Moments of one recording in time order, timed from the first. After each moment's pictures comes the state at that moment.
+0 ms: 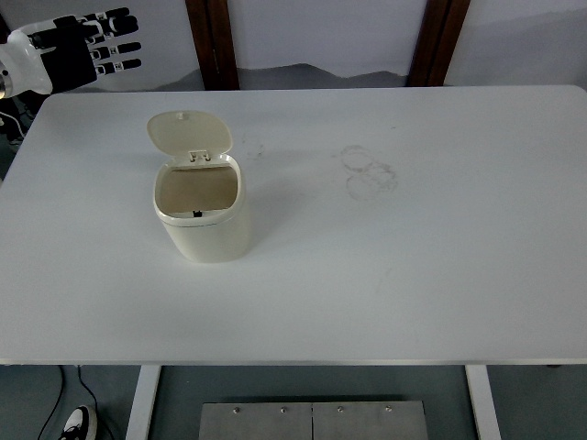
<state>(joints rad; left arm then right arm) -1.20 0.79 -0.36 -1.06 -0.24 -0.15 0.30 0.02 0.00 0.22 0.16 -0.38 -0.02 -0.06</state>
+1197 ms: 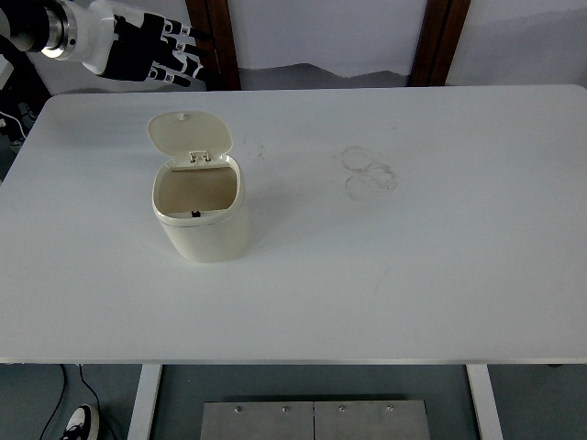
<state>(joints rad) -1.76 0.69 0.25 -1.19 -0.24 -0.18 0.45 0.02 0.00 0.22 0.16 -0.38 -0.02 -0.06</state>
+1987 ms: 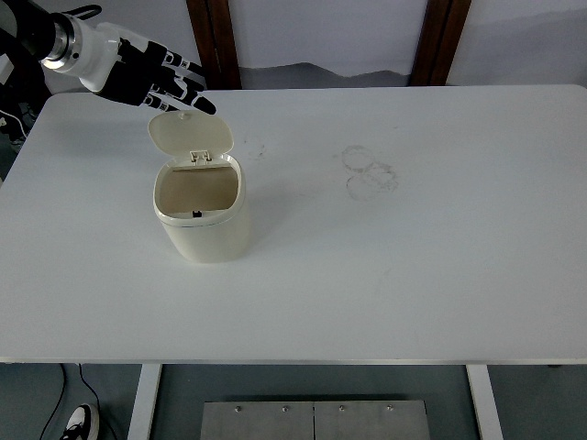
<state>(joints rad) -1.79 0.68 0.25 -1.21 -0.25 -0.18 0.61 0.02 0.00 0.22 0.16 -0.38 -0.02 -0.06</state>
